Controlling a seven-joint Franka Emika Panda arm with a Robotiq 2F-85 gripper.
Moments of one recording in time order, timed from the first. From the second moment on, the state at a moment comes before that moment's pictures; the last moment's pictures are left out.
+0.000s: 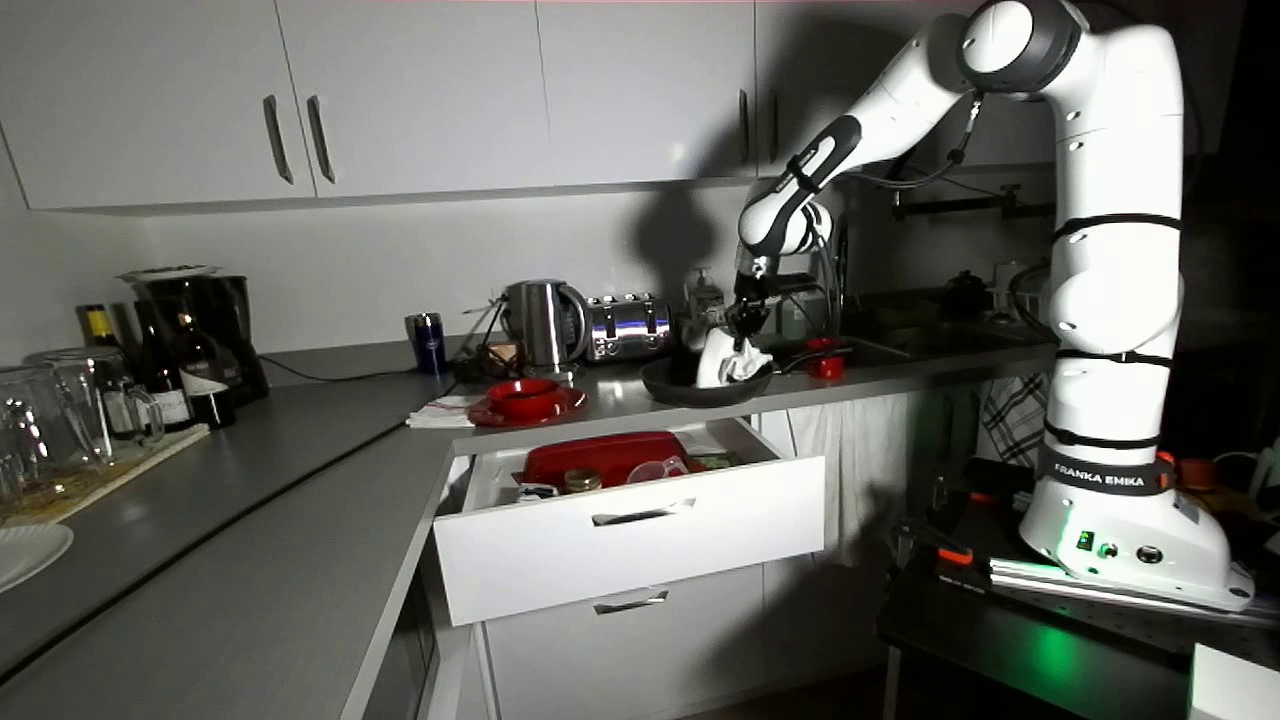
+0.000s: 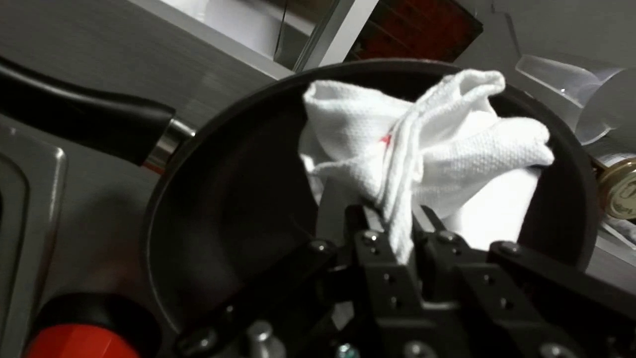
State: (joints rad) arm -0.11 0.11 -0.08 -2.18 0.07 2.51 -0.11
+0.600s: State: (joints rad) arm -0.14 0.26 -0.08 -1.97 0.14 2.30 -0.09
